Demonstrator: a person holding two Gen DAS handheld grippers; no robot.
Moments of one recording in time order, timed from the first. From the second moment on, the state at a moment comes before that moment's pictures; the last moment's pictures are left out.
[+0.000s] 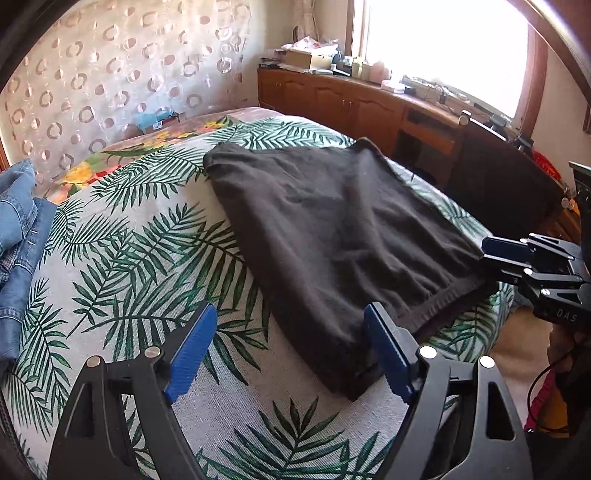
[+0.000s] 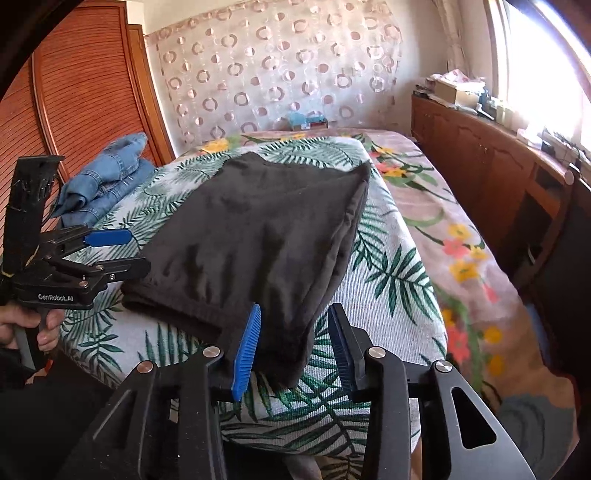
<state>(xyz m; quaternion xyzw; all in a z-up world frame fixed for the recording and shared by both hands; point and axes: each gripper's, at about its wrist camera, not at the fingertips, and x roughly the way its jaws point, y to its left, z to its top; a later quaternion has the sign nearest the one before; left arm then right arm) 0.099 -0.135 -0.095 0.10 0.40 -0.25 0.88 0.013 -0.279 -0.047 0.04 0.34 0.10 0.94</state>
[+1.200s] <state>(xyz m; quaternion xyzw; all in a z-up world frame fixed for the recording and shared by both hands) 0.102 -0.133 -0.111 0.09 0.42 -0.24 0.87 0.016 -0.277 -0.058 0.04 0.34 0.11 0.93</state>
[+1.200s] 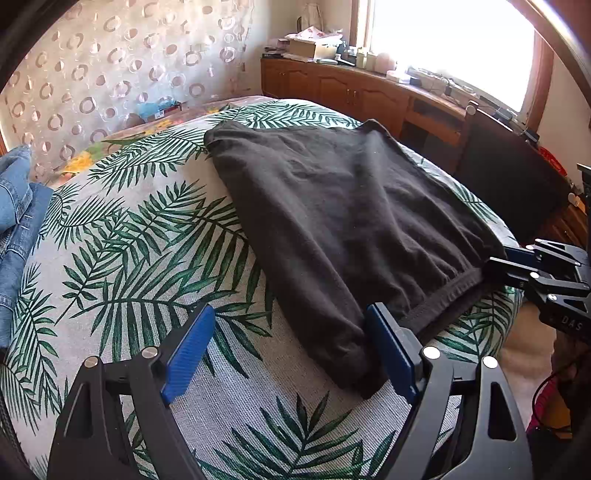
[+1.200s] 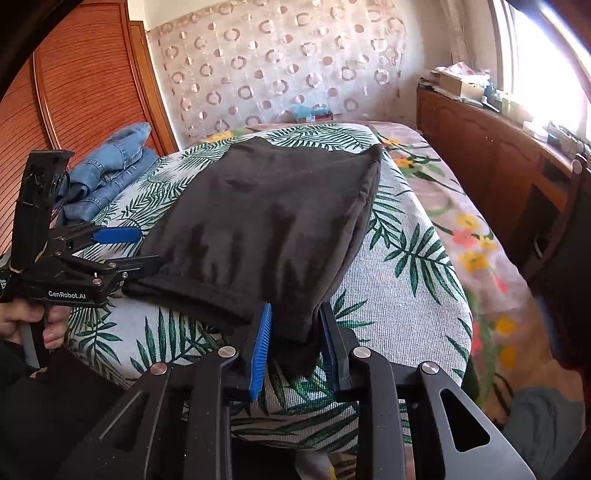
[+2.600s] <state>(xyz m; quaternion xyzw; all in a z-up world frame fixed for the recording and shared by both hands) 0.061 -0.113 -0.059 0.05 0.36 -0.32 0.87 0.007 -0.269 -0.031 0.05 0.32 0.15 0.93</state>
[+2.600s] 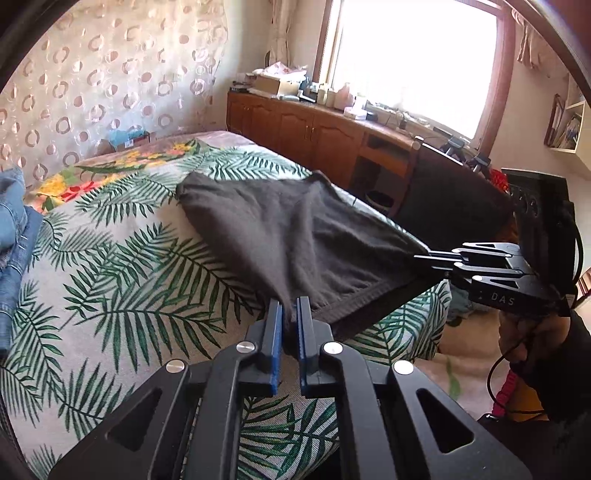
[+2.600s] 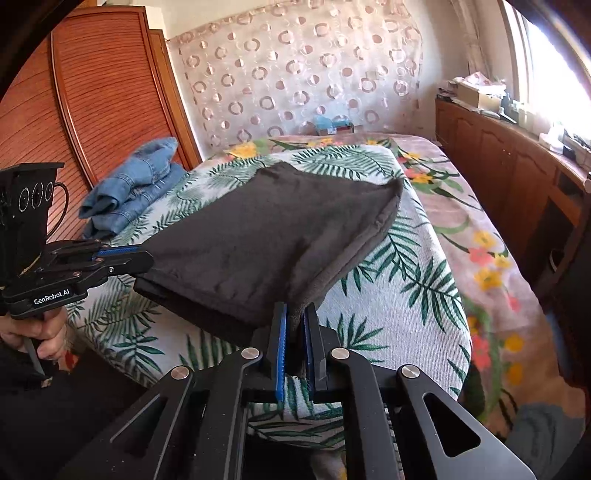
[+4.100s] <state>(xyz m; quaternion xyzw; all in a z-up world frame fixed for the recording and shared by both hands) 0.191 -0.141 -0.027 0.07 0.35 -0.28 0.89 0.089 -0.268 0.003 0.06 0.29 0.12 0.95</state>
